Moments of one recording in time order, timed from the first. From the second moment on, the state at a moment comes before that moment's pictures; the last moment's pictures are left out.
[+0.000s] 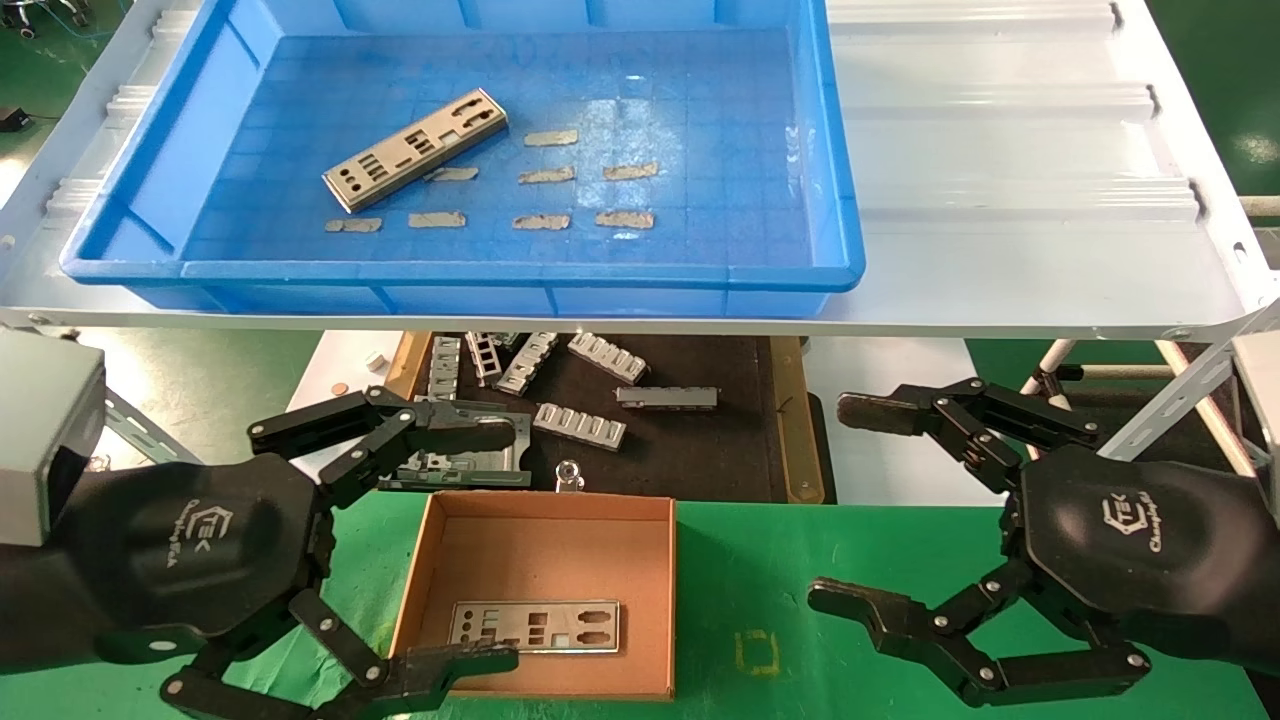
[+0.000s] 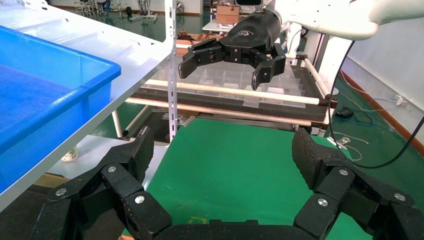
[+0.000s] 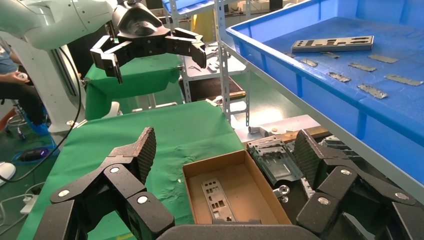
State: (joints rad) left arm -1.08 0.62 0.28 -1.28 0.73 1.49 -0.19; right arm 1.09 -0.54 -0.44 1.22 -0.61 -1.40 0.09
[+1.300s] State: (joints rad) left arm -1.90 1.02 0.51 -0.25 1.32 1.10 0.03; right arm 1.09 -0.54 -0.44 1.22 -0.61 -1.40 0.09
